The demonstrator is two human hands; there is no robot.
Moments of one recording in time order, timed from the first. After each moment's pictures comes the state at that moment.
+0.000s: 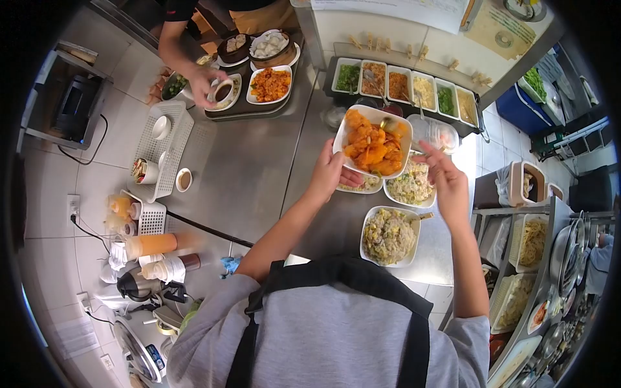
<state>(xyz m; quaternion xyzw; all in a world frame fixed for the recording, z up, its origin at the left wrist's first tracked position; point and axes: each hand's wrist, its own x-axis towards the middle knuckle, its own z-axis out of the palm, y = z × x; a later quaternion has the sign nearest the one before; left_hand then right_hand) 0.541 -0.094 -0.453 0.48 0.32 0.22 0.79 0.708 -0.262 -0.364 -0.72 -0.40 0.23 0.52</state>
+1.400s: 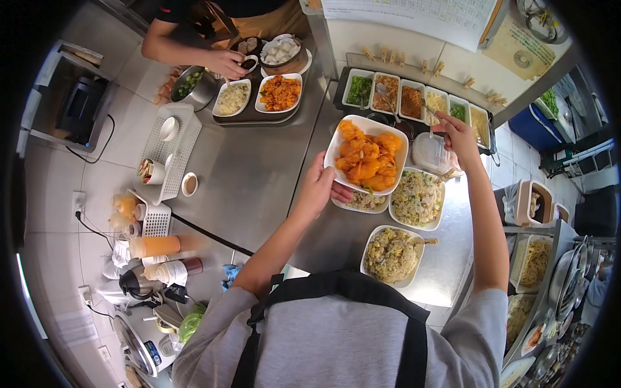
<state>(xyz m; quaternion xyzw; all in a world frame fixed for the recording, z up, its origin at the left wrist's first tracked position) 0.524 -0.075 -0.432 0.49 0.35 0.23 0.76 0.852 -0.164 -0.419 -0.72 -0.29 0.36 0.51</state>
